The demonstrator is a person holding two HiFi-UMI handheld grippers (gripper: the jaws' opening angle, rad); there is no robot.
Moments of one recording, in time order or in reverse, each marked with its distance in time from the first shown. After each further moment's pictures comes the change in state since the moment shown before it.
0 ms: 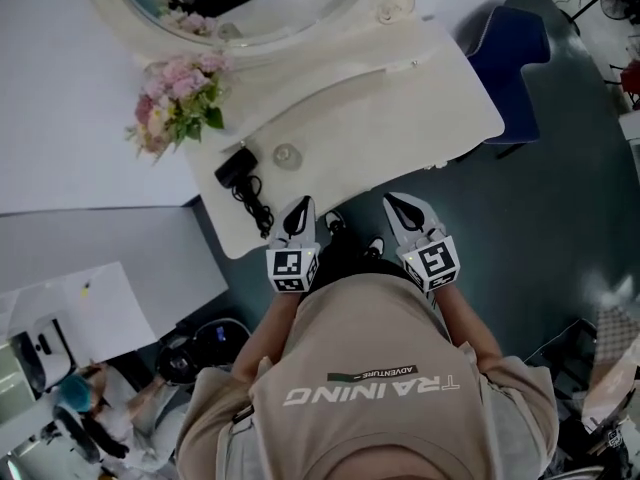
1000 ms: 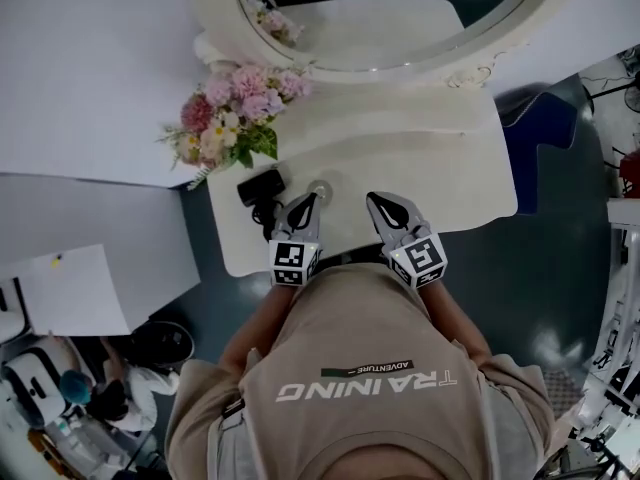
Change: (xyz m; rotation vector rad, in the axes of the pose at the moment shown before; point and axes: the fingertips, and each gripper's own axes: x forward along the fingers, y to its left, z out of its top) left arm 0.065 0.108 0.025 -0.128 -0.035 0.076; right arm 0.169 0.014 0.061 -0.077 0.075 0.230
